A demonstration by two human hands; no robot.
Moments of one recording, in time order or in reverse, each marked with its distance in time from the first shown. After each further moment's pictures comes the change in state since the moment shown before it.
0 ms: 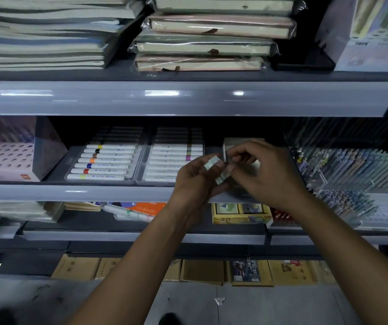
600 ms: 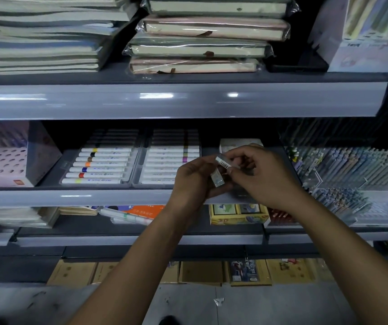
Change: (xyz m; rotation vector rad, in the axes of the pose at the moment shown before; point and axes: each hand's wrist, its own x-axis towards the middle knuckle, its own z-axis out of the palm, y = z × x) left_hand 0.001 0.005 0.002 0.086 -0.051 -0.007; right_hand -0.003 0.006 0.003 0.095 -0.063 0.180
